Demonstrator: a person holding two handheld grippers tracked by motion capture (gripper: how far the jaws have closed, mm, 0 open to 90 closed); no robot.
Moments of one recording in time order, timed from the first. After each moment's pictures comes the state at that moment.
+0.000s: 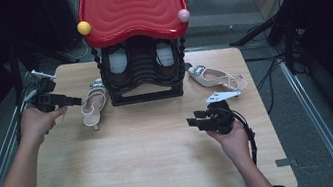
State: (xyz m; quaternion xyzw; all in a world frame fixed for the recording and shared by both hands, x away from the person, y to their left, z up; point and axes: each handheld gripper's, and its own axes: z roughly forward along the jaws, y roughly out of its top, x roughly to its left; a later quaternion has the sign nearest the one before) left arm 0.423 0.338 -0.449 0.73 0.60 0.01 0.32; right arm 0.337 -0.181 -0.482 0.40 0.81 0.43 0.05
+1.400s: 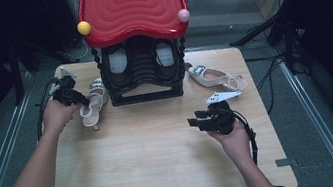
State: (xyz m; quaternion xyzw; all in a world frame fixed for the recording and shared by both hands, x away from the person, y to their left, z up) left arm 0.469 0.306 -0.488 0.73 0.65 0.01 0.21; right arm 0.336 -0.182 -0.482 0.39 0.81 0.43 0.06
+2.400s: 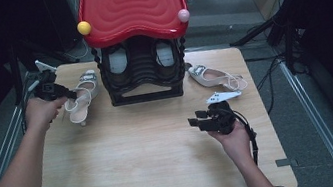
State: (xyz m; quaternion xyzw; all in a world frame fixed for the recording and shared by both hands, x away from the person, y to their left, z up) left arm 0.457 0.345 -0.448 0.69 0.67 0.01 0.28; right arm 0.335 -0.183 -0.482 0.39 0.81 0.43 0.07
